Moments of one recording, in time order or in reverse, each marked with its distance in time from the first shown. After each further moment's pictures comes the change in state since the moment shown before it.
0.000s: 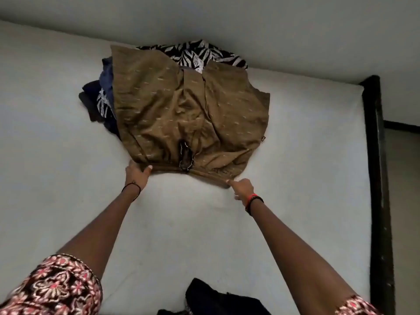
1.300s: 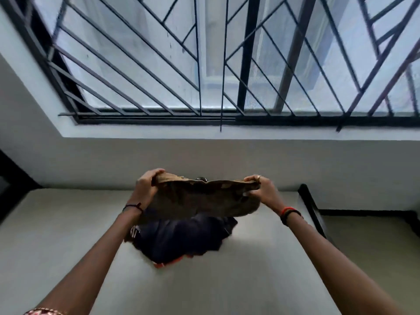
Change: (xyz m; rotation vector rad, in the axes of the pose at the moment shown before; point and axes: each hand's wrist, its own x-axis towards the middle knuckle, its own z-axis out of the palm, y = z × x) left_hand -0.232 0.306 -0.235 0.102 0.252 1.012; right_hand -0.278 -0.206 -0.290 -0.127 0.178 -1.106
